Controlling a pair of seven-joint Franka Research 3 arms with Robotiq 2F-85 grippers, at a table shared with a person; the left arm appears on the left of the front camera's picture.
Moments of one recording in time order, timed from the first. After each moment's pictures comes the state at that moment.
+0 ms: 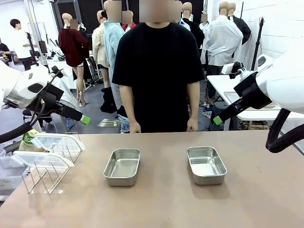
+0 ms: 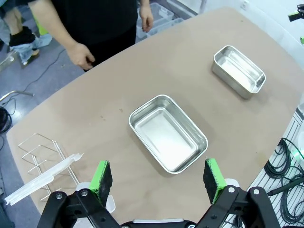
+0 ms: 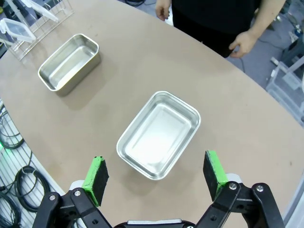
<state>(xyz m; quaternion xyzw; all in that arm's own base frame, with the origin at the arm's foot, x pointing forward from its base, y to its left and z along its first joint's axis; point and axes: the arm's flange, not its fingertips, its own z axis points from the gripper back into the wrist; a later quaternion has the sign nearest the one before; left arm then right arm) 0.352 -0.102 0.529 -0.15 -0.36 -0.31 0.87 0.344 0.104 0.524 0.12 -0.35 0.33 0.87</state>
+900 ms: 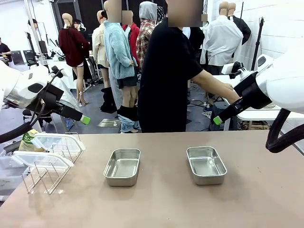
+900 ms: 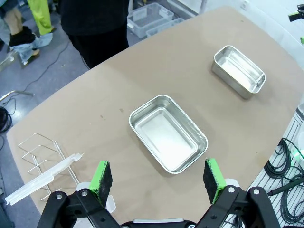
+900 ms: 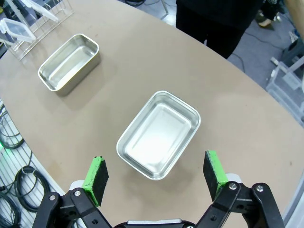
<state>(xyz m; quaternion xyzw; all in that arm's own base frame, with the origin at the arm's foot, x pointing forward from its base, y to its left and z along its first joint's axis) 0.352 -0.101 0.529 -0.15 -0.36 -0.31 0.87 0.344 0.104 0.524 0.12 -0.35 0.33 0.87</state>
